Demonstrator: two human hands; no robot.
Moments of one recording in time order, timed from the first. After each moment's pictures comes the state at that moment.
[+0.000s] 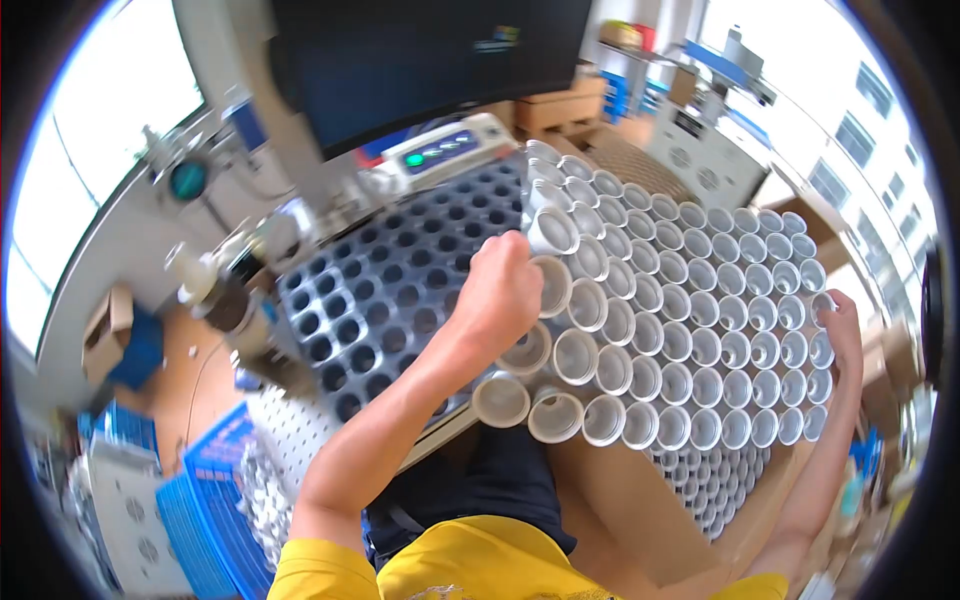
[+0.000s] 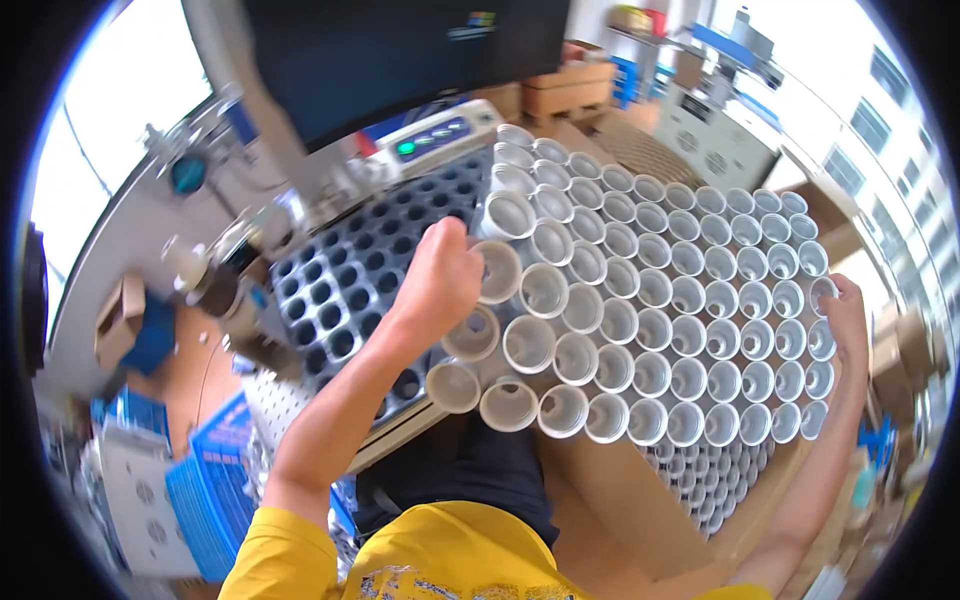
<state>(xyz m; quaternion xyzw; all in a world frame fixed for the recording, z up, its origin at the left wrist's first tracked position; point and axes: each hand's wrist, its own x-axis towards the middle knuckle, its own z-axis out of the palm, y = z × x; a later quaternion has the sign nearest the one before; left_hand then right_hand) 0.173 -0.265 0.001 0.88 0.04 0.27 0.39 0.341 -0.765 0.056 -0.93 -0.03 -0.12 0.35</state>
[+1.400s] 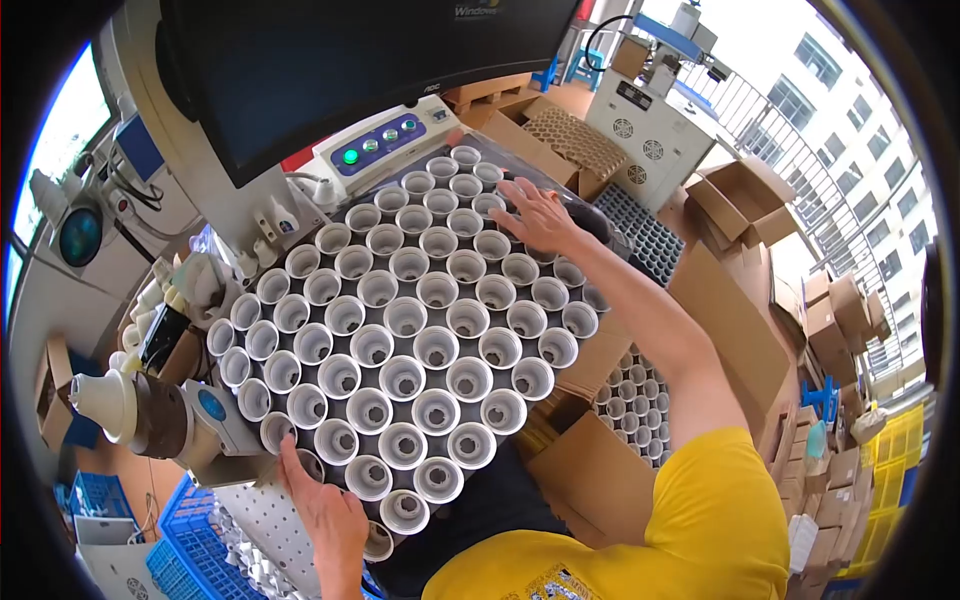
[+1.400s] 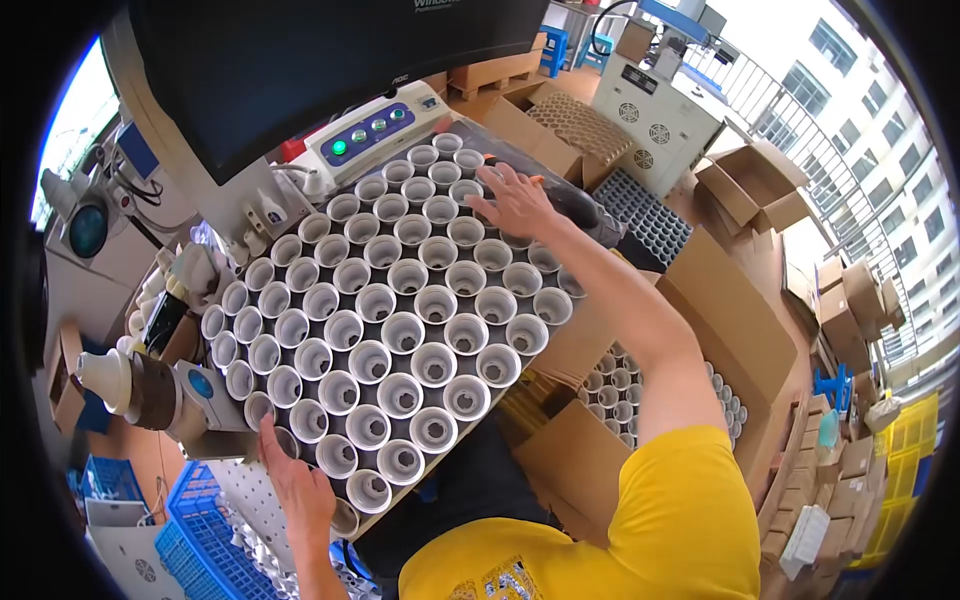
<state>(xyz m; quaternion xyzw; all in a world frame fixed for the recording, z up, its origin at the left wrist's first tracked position) 0.013 -0.232 -0.091 0.94 0.24 0.16 0.18 0.483 -0.406 -0.077 -0.92 -0.37 -0.12 0.08</state>
